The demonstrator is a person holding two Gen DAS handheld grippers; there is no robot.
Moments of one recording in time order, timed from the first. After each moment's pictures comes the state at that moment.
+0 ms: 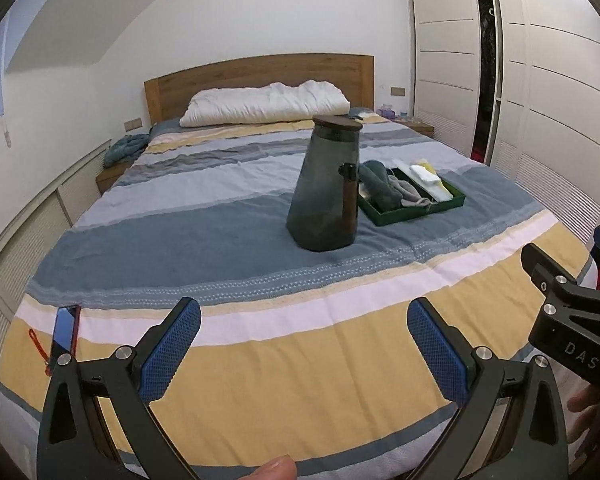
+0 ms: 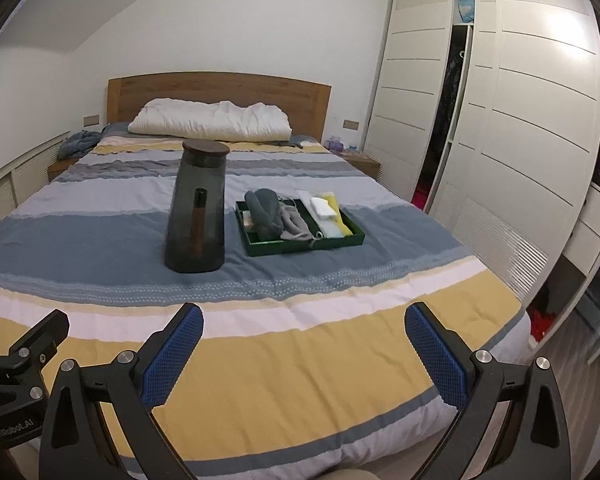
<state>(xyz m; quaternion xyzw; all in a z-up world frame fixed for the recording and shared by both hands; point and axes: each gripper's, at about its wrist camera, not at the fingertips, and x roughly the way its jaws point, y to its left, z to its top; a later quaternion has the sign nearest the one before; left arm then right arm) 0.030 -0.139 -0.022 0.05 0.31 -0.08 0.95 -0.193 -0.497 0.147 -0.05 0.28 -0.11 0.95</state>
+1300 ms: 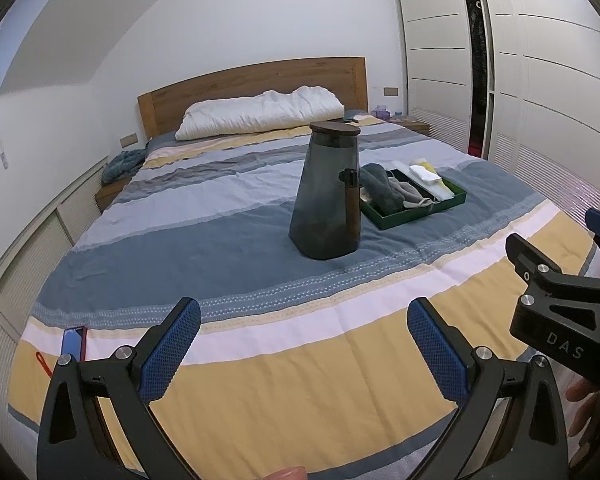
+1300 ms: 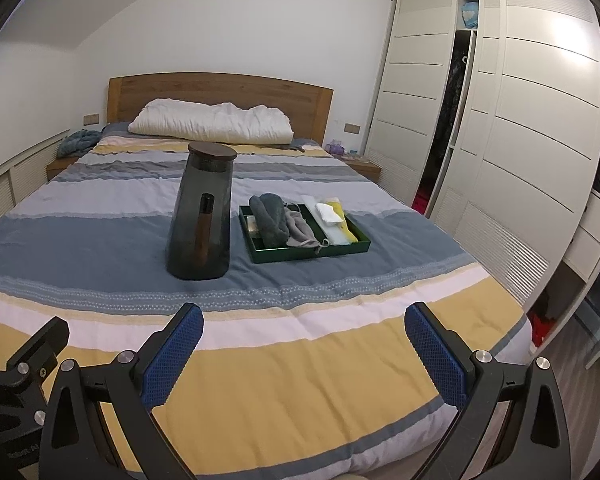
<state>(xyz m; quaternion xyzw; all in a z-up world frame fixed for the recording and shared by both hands) 0.037 -0.133 -0.022 0.08 0.30 -0.09 0.95 -0.161 -0.490 0.132 -0.05 0.28 -0.11 0.95</state>
